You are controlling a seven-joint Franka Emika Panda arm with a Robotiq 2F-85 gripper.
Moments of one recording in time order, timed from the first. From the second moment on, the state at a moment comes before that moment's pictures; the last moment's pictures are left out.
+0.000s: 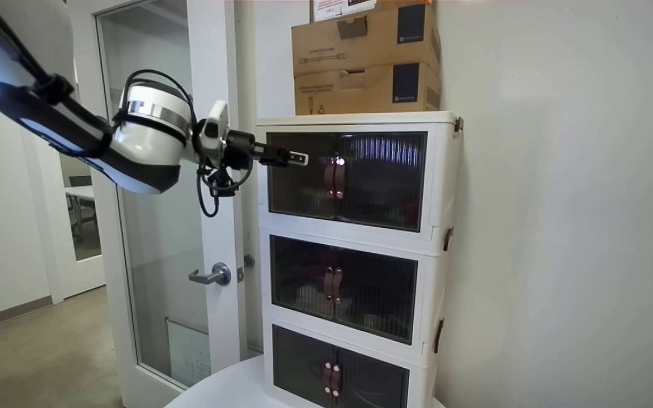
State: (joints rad) arm 0.21 0.58 0.07 -1.36 -1.56 1.88 1.77
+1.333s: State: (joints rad) arm 0.14 0.61 0.05 -1.41 -1.62 1.90 1.91
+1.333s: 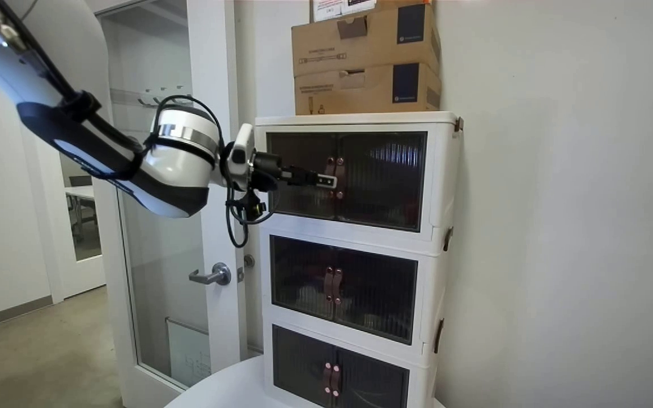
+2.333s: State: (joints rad) arm 0.15 0.62 0.02 -1.40 -1.69 1.89 1.96
